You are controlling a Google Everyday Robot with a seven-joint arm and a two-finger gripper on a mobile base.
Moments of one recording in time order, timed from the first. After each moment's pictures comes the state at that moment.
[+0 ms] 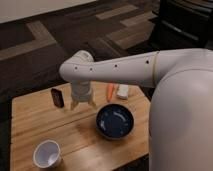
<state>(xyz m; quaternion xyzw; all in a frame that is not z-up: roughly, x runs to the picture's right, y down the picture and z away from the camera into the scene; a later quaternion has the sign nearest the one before) -0.106 0.102 0.703 -0.26 0.23 0.64 0.68</state>
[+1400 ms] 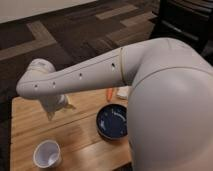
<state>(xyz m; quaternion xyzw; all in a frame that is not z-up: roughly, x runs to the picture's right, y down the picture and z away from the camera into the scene) -0.223 0.132 0.636 -0.24 0.13 0.45 0.85</state>
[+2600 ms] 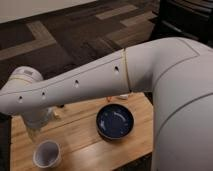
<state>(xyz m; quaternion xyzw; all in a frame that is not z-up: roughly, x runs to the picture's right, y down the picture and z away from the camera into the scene) -0.245 0.182 0.582 -0.32 0.08 0.33 0.88</state>
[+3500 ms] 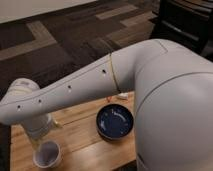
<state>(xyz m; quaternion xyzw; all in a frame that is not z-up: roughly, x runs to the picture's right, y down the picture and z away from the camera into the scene) -0.232 0.217 0.604 -0.33 0.11 0.30 0.89</state>
